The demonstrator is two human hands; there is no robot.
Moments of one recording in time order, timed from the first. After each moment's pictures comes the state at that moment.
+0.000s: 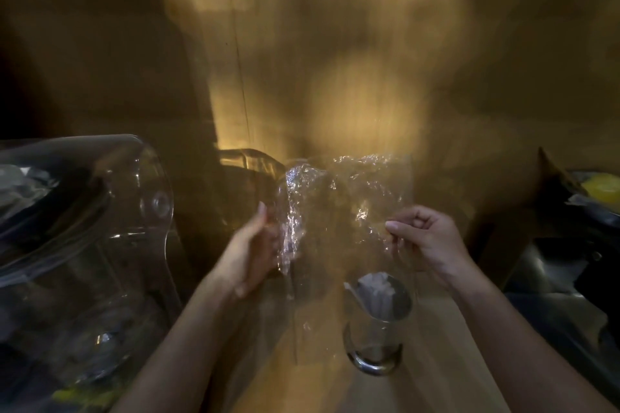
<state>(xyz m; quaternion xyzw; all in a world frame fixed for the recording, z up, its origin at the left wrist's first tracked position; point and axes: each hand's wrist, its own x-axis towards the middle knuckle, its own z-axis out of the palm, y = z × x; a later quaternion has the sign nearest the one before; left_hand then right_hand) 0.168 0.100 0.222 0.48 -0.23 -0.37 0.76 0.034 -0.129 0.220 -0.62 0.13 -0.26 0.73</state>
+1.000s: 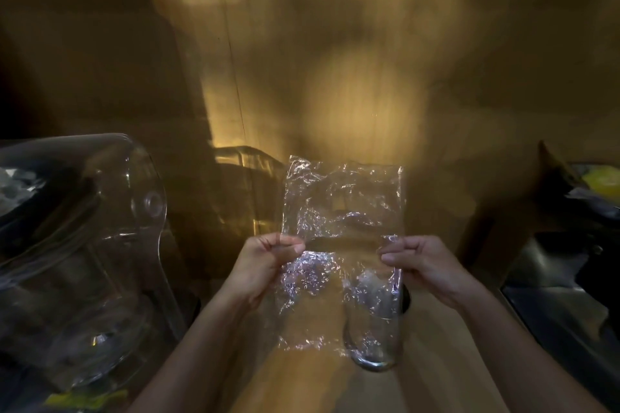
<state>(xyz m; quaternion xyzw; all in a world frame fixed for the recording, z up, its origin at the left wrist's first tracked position) 0.153 0.086 0.202 0.63 -0.19 -0.24 0.71 0.025 -0.141 0.182 -0.67 0.16 -0.12 0.71</state>
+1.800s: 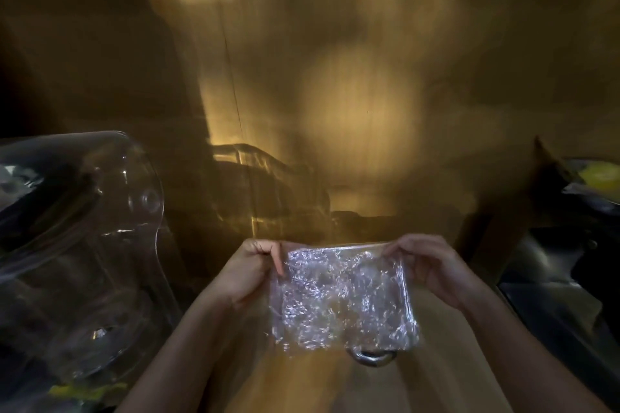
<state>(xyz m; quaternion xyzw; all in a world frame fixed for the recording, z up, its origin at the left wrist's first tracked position) 0.156 0.100 0.195 0.65 -0.29 -0.26 0.65 0.009 -0.148 0.179 -0.62 0.09 -0.13 0.77</state>
